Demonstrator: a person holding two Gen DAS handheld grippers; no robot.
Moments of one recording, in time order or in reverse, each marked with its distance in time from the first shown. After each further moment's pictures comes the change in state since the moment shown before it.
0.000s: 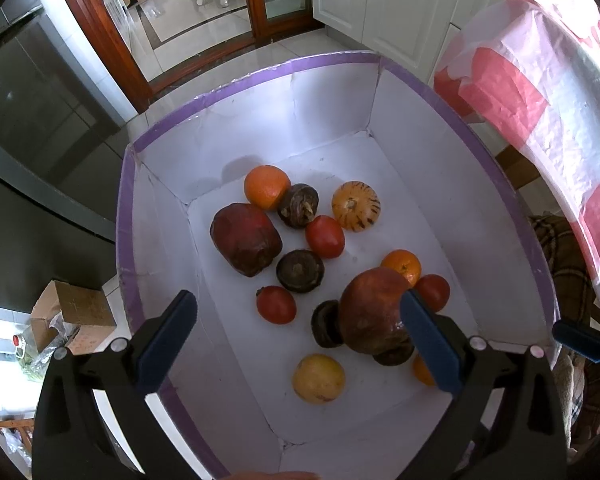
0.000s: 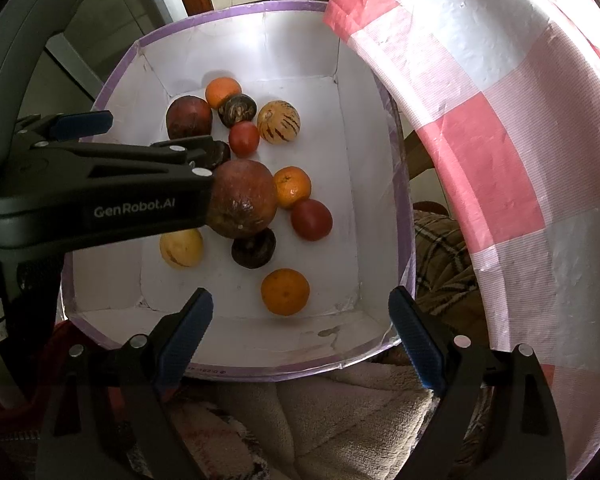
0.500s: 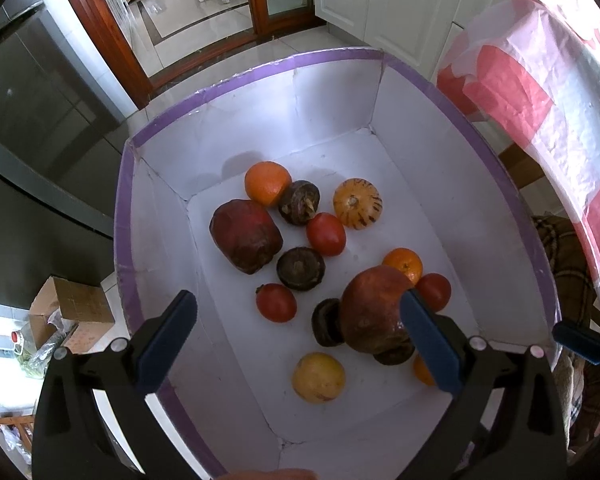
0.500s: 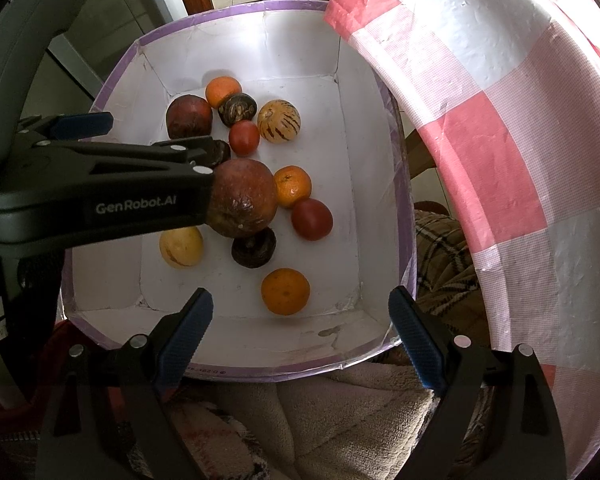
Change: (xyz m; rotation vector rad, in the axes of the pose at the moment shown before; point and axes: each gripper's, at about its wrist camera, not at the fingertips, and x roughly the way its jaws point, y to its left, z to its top) left arm 0.003 0.003 0.001 -0.003 0.012 -0.005; right arm 0.000 0.000 -0.001 -0.002 0.001 0.000
